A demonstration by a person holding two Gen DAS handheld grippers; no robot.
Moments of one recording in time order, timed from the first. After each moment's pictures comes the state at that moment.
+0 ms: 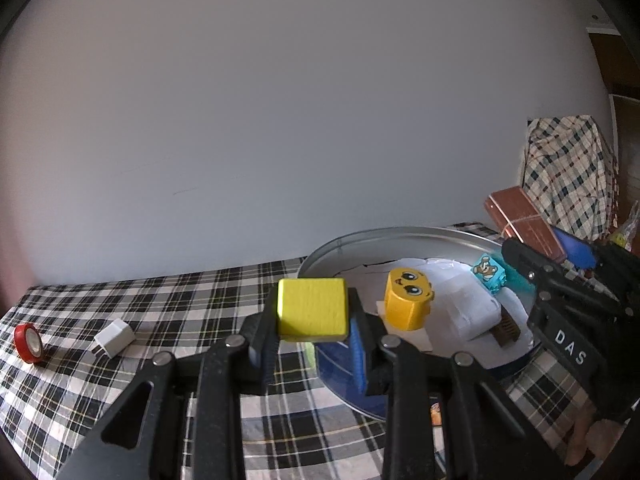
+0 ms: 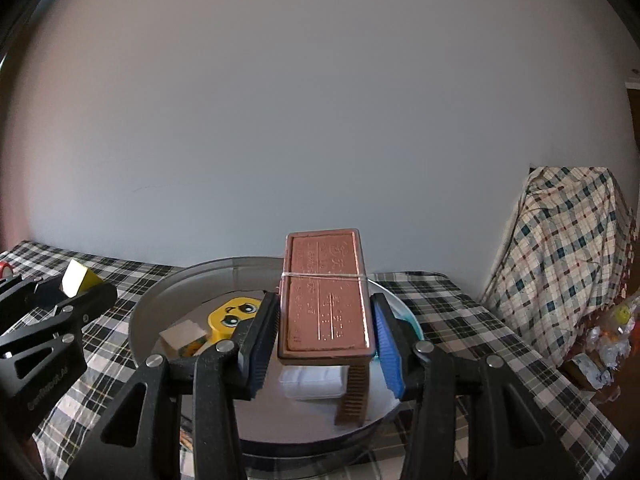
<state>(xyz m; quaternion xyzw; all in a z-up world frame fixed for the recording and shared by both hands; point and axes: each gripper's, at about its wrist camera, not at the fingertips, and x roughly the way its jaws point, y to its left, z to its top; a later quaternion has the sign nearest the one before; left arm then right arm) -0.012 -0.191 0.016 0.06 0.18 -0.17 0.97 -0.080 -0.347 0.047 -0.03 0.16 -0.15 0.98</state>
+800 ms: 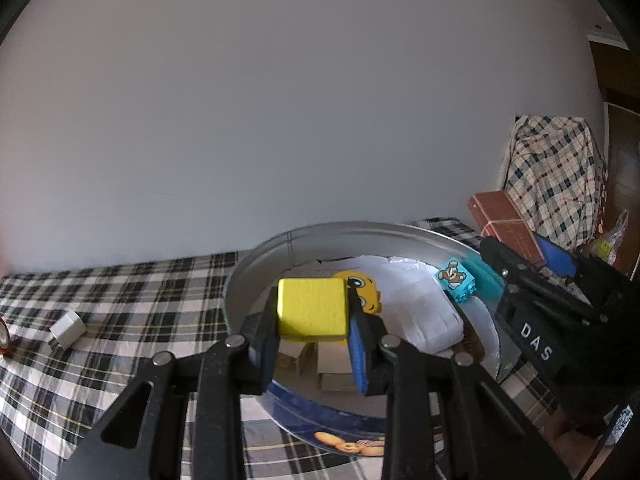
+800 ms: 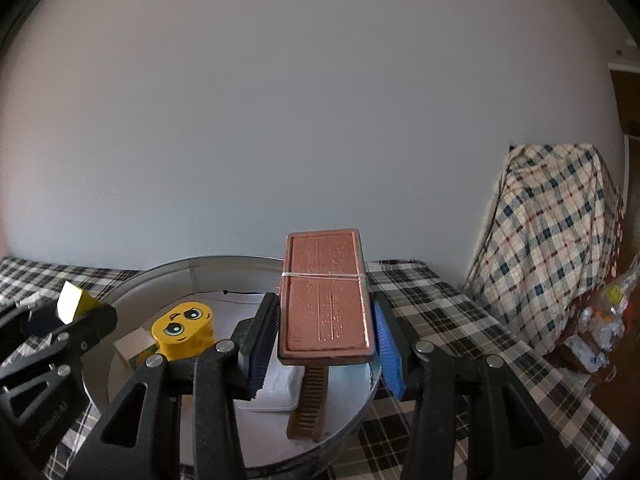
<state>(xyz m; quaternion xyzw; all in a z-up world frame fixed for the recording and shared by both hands) 0.001 -0.234 0.012 0.04 0.22 -0.21 0.95 -0.067 -0.389 0.044 0.00 0.17 -0.19 0.97</state>
